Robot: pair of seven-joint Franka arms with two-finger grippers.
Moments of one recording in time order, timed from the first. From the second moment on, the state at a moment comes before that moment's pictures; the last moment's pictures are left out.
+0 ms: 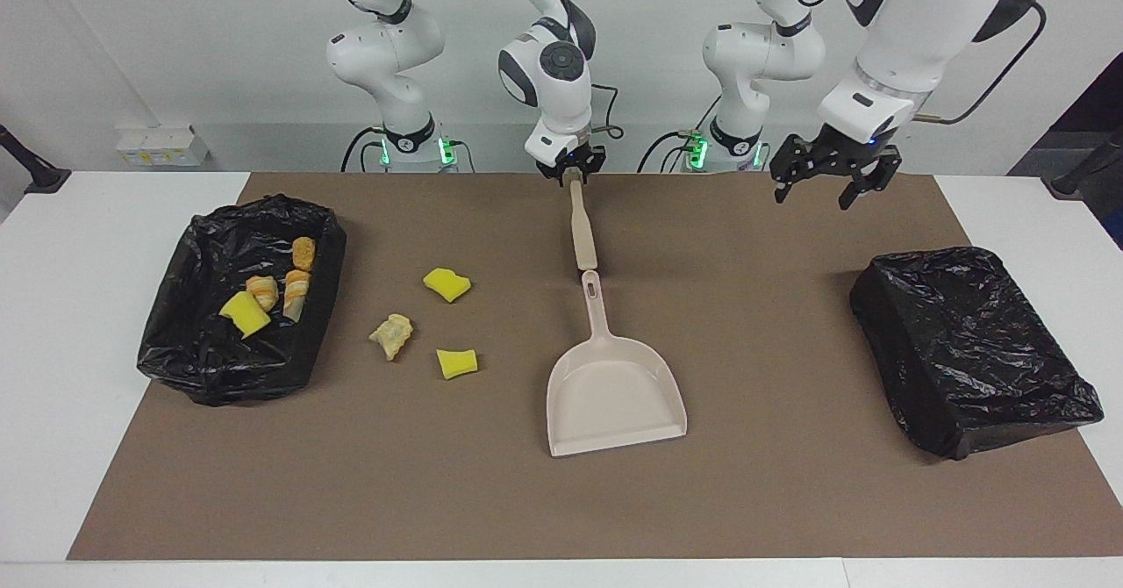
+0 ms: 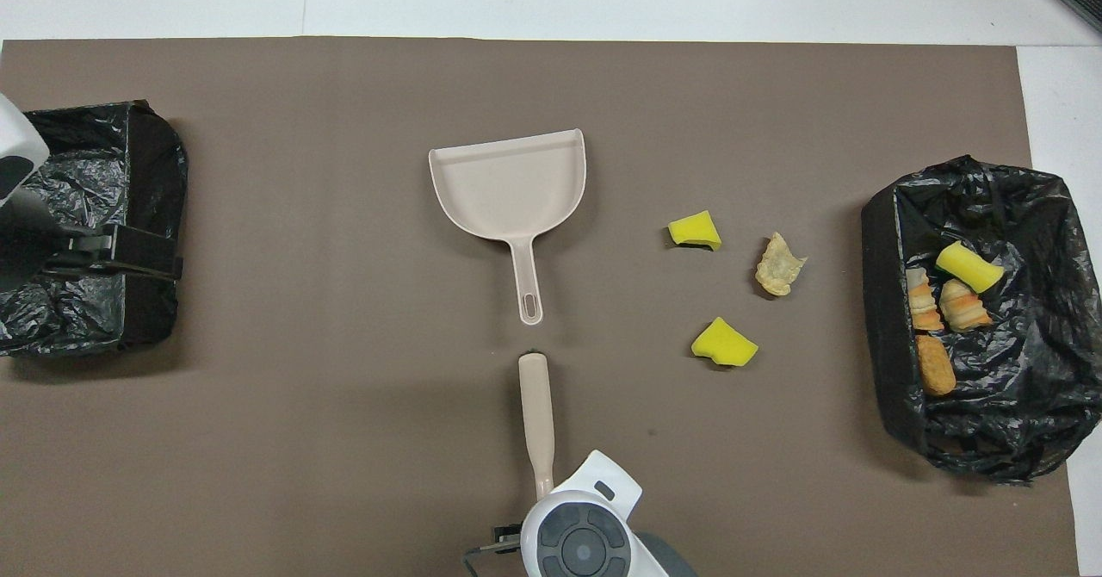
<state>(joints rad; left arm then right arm) -0.24 -0.01 0.00 -1.66 -0.07 1.68 -0.07 0.55 -0.08 0.35 -2.41 0.34 2.25 0.61</state>
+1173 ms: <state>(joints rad) -0.55 0.32 -0.01 -1.73 -0.07 2.22 -0.57 0.13 -0.36 0.29 -2.27 0.31 1.69 0.24</state>
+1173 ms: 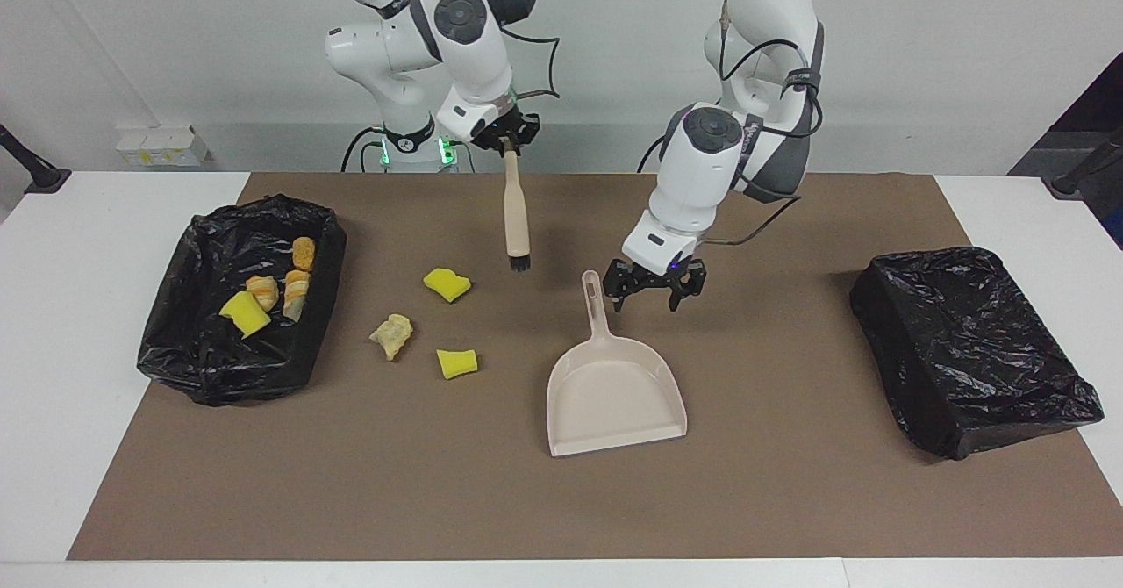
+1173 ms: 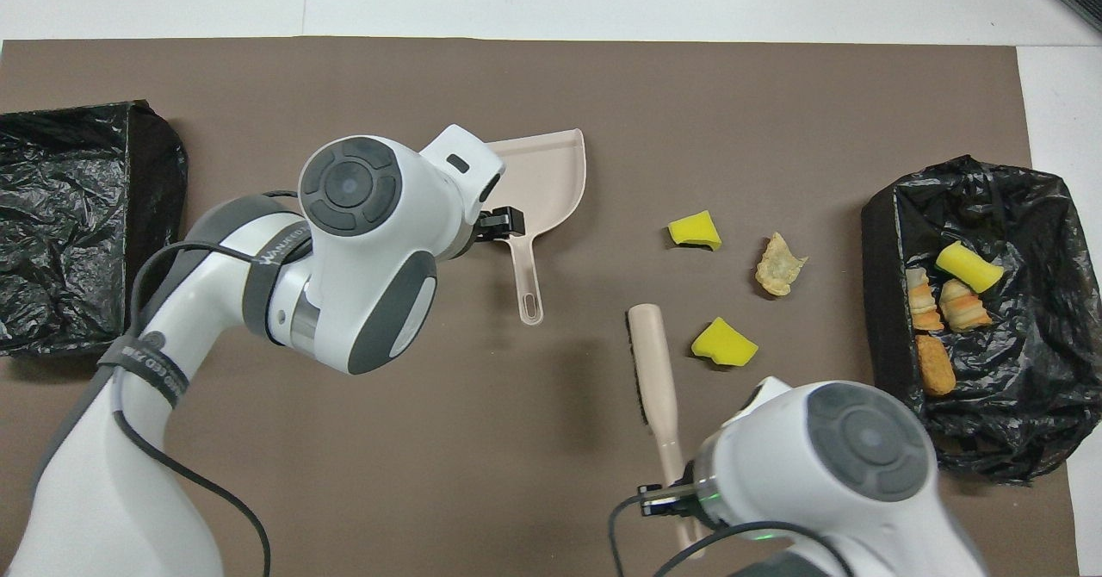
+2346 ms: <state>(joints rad) -0.65 0.38 0.01 -1.77 -0.07 2.24 -0.68 -0.15 0.12 0.30 -2.11 -0.17 1.95 -0.09</state>
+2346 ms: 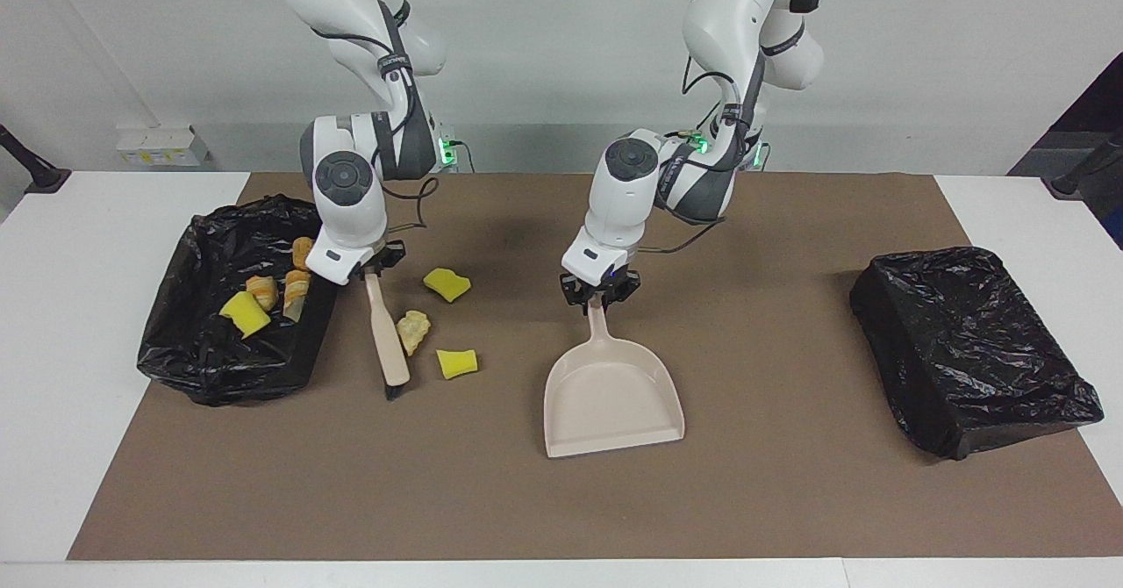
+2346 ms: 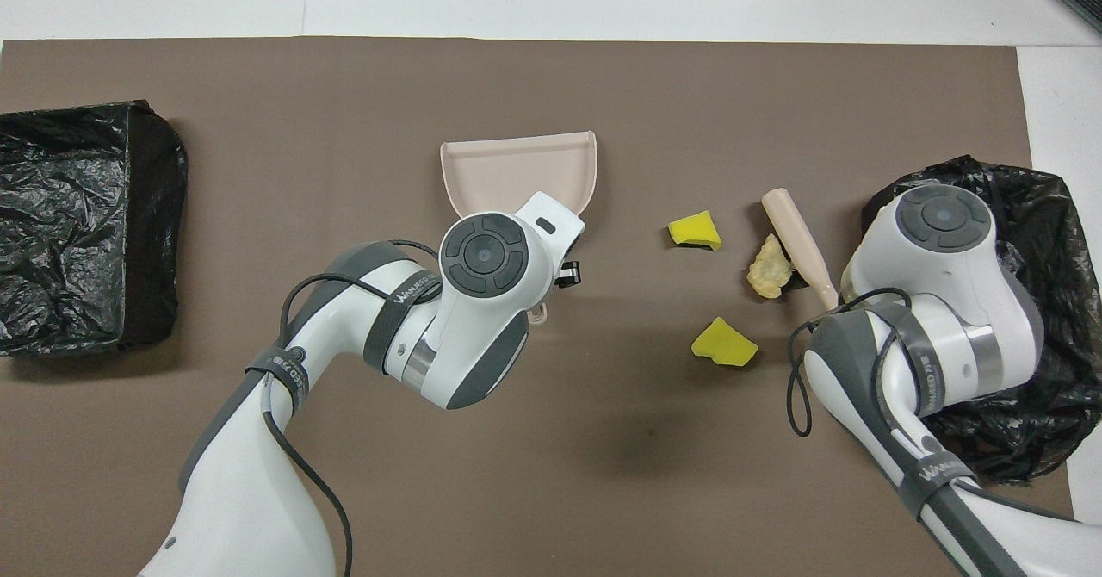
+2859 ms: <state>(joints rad) -0.53 0.29 0.02 -1.77 -0.07 2.17 -0.43 -0.03 0.08 0.31 -2.09 -0.02 1.86 0.12</state>
